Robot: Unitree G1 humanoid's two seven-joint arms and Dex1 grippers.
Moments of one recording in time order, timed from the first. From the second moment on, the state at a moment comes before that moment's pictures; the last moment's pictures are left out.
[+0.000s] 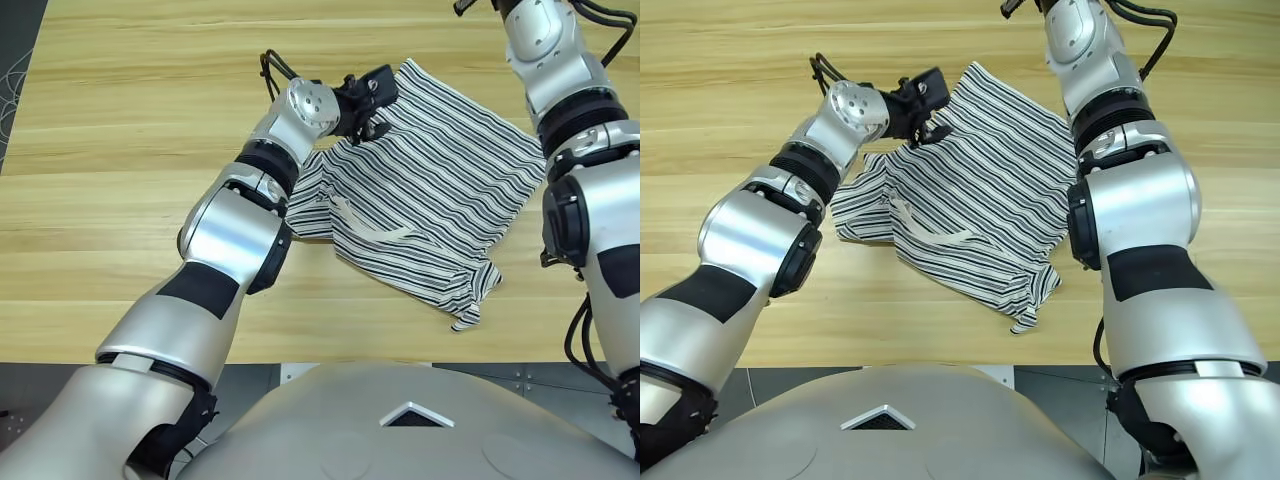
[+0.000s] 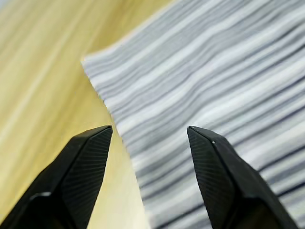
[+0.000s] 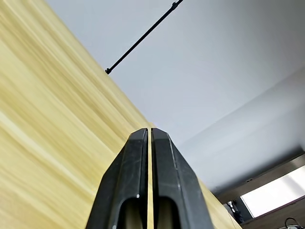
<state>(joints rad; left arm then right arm) -1.01 0.05 -0.36 1.37 0.30 -0.08 -0.61 -1.15 -0.27 0.18 1.34 -0.42 -0.35 -0.07</state>
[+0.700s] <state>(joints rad) -0.84 0.52 -0.21 1.26 0.21 -0.12 -0.86 -0.80 -0.20 0.18 0.92 -0.07 -0.19 0.85</state>
